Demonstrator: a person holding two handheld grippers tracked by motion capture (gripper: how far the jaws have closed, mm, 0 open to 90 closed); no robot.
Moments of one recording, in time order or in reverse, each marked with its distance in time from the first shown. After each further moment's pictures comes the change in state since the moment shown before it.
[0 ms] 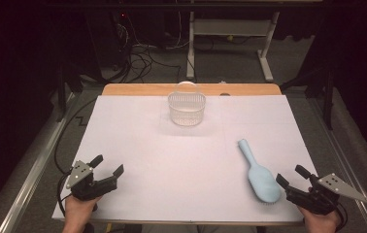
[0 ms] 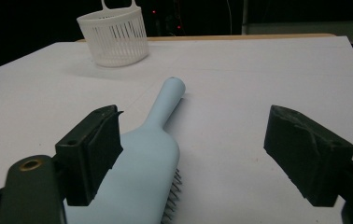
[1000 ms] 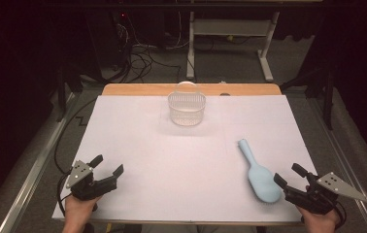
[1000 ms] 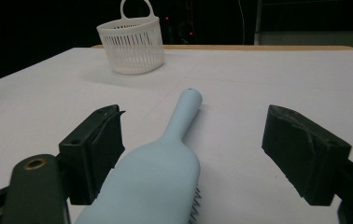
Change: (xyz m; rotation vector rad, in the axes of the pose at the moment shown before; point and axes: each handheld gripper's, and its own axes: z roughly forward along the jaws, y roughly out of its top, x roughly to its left) left arm 0.001 0.000 0.000 -0.004 0.001 -0.009; right arm 0.008 0.008 0.000 -0.022 0.049 -0.017
